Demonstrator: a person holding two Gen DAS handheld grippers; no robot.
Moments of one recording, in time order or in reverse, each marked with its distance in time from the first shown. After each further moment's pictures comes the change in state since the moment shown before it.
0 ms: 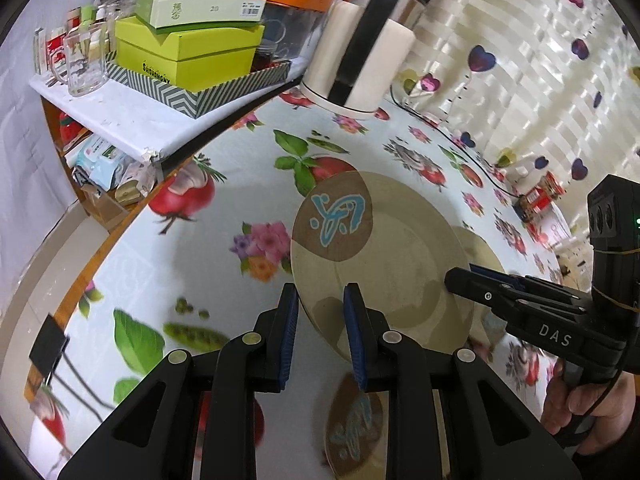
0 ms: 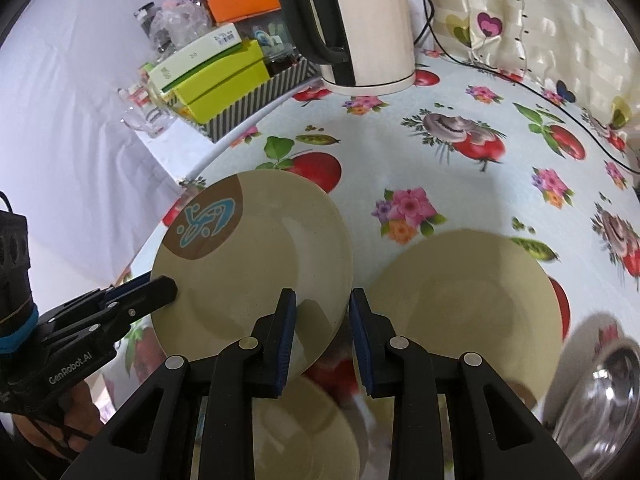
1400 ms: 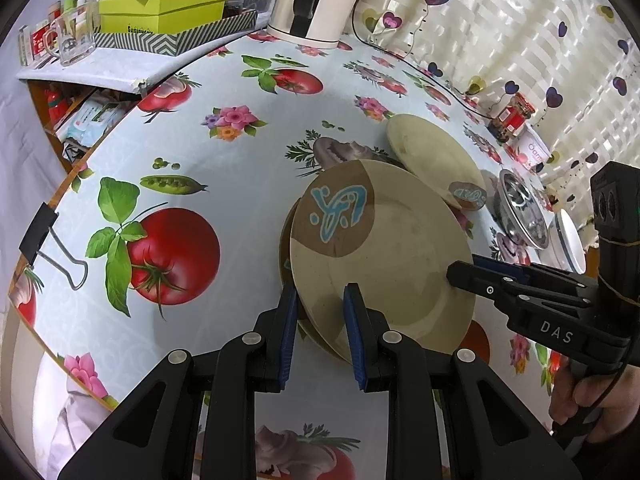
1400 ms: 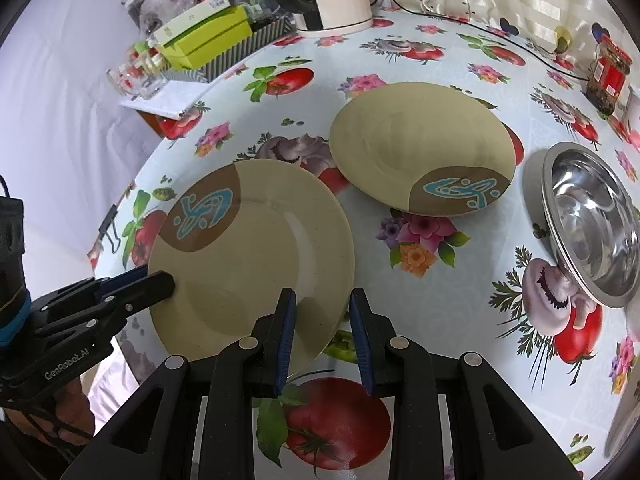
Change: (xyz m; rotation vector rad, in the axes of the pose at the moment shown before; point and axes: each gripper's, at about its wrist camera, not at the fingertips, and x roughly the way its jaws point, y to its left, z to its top) left arm -0.024 -0.028 -0.089 0.085 0.133 -0.018; right arm -0.043 0.005 -0.121 0.077 0.068 -0.059
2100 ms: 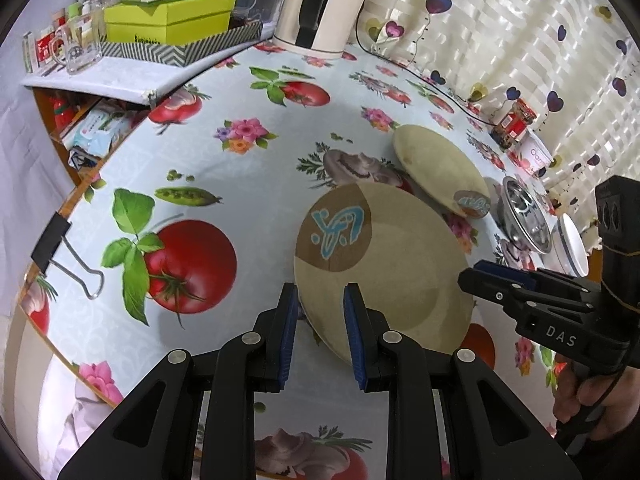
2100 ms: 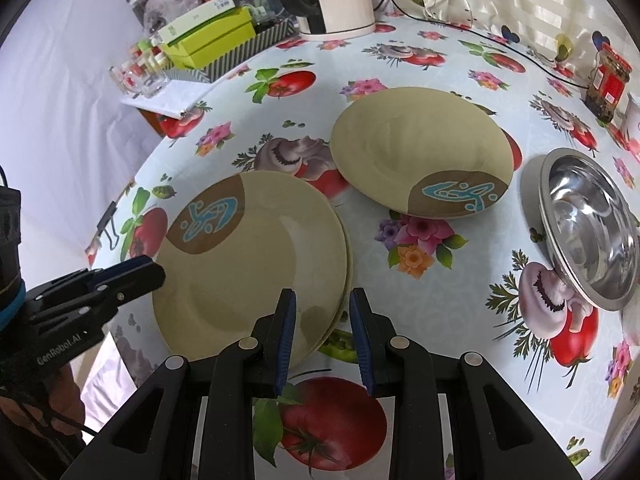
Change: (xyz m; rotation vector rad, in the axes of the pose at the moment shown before) left arm -0.008 0.006 0.002 0.010 -0.039 0.020; right arm -0.002 0.001 -0.002 -0.016 -0.020 -0.007
